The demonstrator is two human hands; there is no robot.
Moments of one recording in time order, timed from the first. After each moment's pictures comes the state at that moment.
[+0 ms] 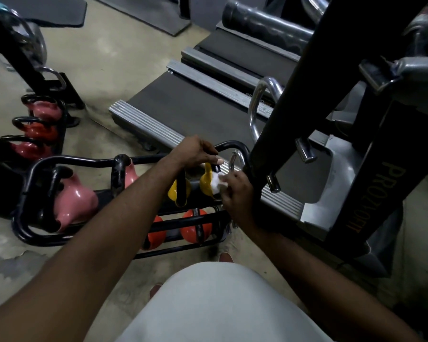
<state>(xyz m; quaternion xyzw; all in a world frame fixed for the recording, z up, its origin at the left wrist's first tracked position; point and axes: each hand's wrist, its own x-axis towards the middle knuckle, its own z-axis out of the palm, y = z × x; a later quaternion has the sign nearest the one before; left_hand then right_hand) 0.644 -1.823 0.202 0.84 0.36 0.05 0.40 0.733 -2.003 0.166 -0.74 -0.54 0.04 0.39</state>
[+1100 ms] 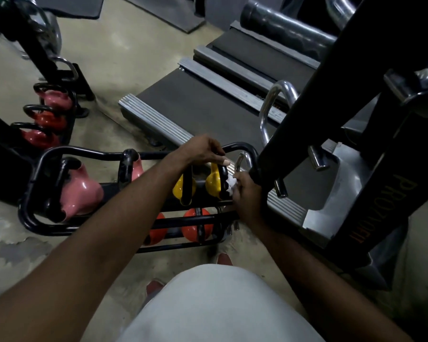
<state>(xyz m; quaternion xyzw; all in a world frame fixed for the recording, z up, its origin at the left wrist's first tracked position) 0.641 -1.815 0.205 0.83 0.36 0.03 0.42 0.738 -1.996 0.171 -0.80 -0.45 0.16 0.37</state>
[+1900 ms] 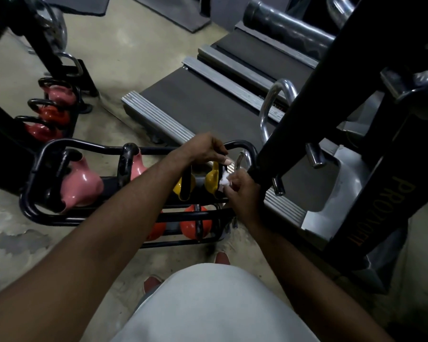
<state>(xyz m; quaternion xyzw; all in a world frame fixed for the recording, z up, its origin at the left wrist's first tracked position) 0.645 -1.821 0.199 0.83 0.36 0.04 0.42 0.730 -2.003 0.182 -0.78 -0.44 0.18 0.41</state>
